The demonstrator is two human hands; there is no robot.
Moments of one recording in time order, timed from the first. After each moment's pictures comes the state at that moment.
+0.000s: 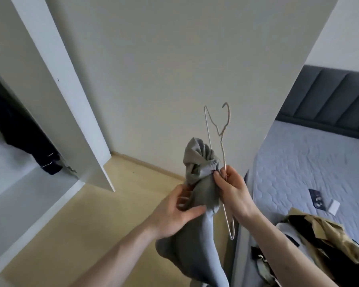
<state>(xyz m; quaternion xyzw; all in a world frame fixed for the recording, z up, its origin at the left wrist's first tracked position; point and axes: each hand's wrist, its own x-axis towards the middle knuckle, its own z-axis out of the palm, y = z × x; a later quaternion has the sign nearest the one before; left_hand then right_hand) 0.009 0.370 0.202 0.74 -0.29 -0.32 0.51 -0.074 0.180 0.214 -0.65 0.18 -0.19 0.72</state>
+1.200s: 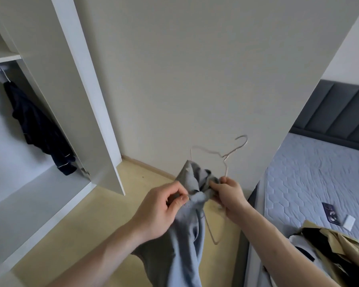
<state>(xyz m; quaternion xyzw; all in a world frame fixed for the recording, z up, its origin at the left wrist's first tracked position) 0.037 0.465 0.239 0.75 -0.46 -0.06 0.48 -0.018 0.245 0.209 -0.56 0.34 -0.13 0.74</state>
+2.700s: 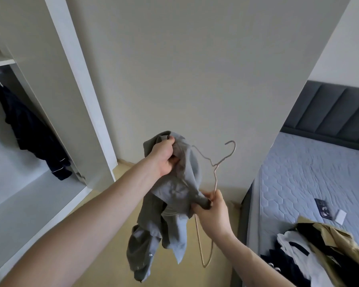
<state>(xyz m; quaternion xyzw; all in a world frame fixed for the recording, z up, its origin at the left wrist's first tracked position) 0.125 0.371 0.293 0.55 0.06 -0.33 0.77 -0.061 0.304 0.177 -0.75 0.31 -0.19 0.55</state>
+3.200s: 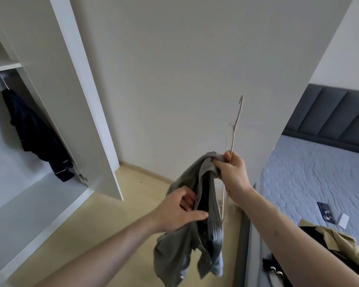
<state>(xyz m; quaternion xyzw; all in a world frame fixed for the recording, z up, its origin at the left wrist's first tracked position) 0.041 0.436 0.205 0.78 -0.33 -0.31 0.43 -0.015 0.244 0.265 -0.63 0.25 -0.25 0.69</state>
